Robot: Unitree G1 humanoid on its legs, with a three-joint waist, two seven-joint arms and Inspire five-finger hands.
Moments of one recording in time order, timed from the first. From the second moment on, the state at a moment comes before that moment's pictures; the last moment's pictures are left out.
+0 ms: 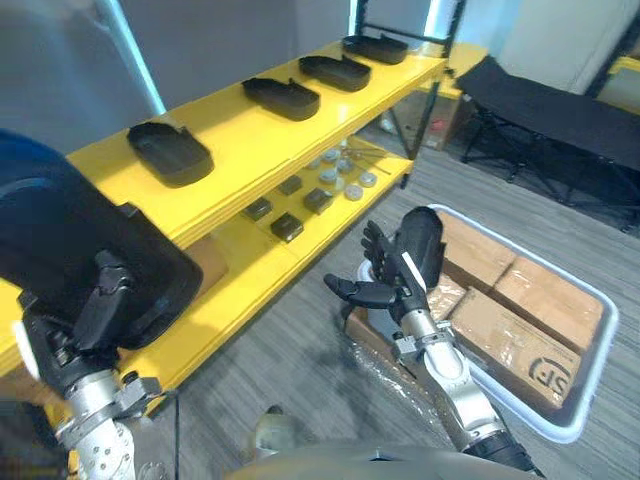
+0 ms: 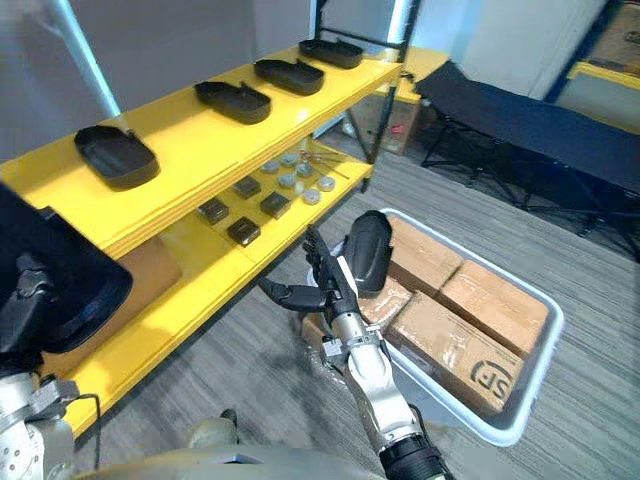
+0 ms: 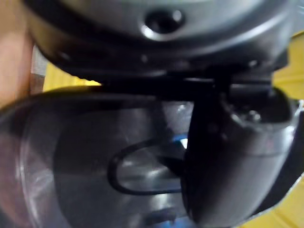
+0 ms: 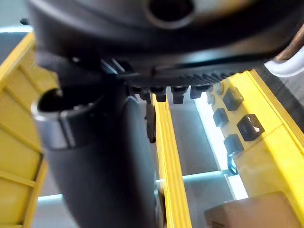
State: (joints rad) left arm 0.47 -0.04 0.36 -0.37 -0.36 -0.32 0.12; right arm 0.07 -0.20 0.29 0.11 0.21 -0.18 -0.03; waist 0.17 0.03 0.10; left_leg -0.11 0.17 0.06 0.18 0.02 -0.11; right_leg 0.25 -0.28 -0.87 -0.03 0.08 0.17
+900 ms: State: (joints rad) left arm 0.43 0.05 0.21 -0.31 -0.42 -0.32 -0.02; right arm 0.16 -0.19 0.15 0.07 0.22 -0.32 0.04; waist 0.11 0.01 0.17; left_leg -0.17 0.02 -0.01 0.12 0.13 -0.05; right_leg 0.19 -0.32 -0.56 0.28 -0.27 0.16
